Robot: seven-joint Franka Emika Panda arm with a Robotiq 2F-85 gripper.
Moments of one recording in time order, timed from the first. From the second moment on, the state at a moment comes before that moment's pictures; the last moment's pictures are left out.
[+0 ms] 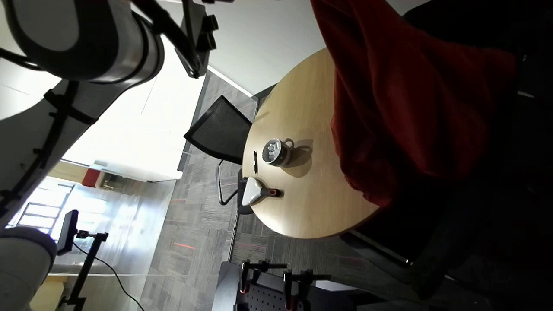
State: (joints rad) arm -0.15 0.38 -0.61 -1.41 -0.18 2.29 0.53
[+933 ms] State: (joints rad) arm -0.15 0.11 -0.64 -1.44 -0.27 2.20 0.46
